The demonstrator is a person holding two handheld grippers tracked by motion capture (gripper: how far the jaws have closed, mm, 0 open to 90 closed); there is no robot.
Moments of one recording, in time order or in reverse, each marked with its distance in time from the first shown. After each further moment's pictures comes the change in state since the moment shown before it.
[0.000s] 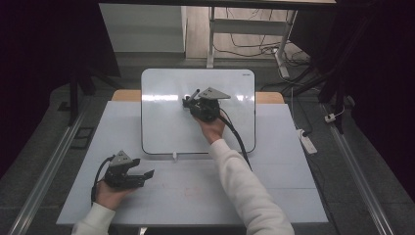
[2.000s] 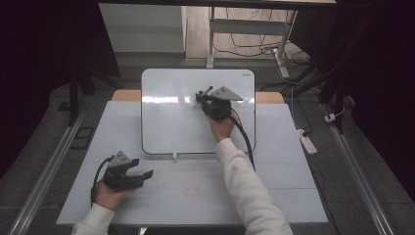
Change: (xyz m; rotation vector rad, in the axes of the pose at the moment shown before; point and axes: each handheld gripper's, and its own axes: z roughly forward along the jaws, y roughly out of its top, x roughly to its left) left arm 0.000 -0.002 -0.003 -0.010 0.008 -0.003; right arm -0.028 -0.001 -0.026 -0.091 -0.147 0.000
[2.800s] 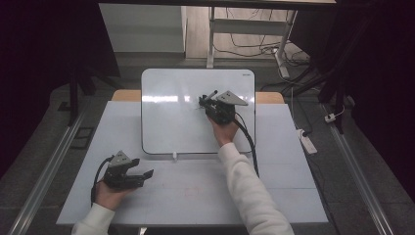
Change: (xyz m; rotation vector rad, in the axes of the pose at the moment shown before) left arm 0.001 0.000 0.001 0.000 -0.001 0.003; right arm 0.001 -0.013 -0.012 -0.005 0.008 0.041
